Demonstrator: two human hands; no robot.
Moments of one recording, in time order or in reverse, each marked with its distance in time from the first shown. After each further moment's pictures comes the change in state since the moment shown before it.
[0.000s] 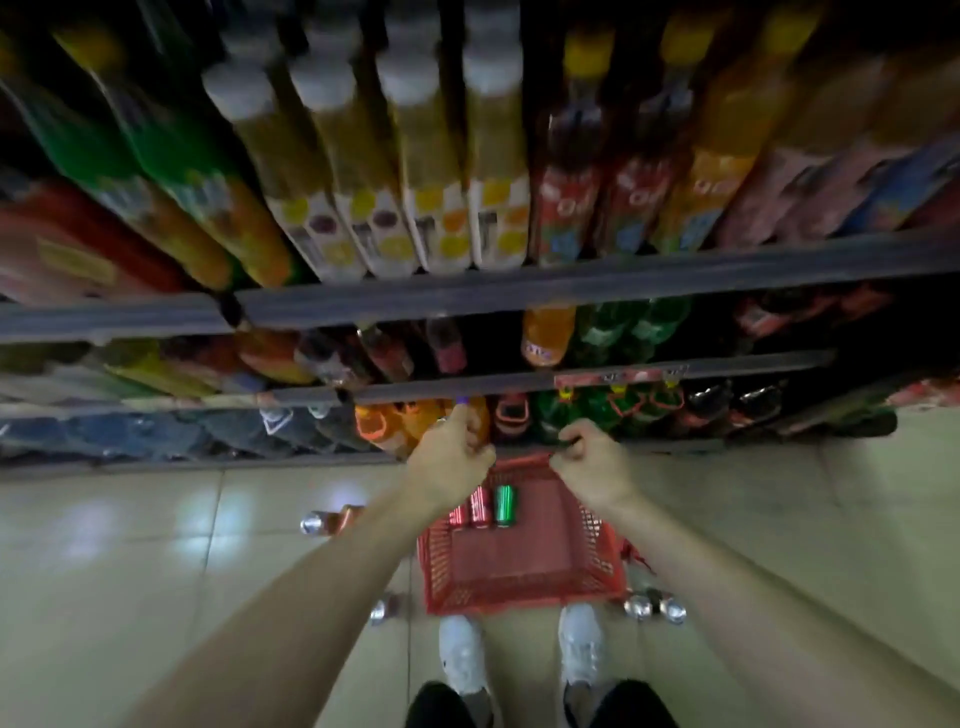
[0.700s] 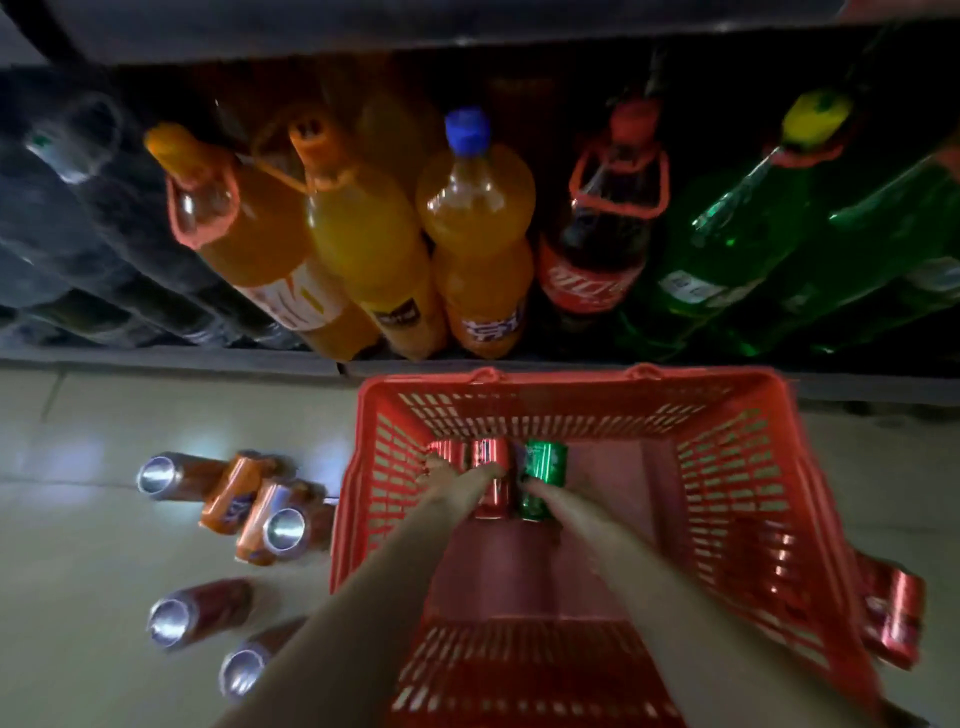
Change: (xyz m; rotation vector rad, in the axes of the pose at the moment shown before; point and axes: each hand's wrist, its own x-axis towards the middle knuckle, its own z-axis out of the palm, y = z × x) left_hand 0.290 -0.408 0.379 -0.465 0.056 -0.638; right_hand 0.323 0.369 0.392 0.477 -0.206 0.341
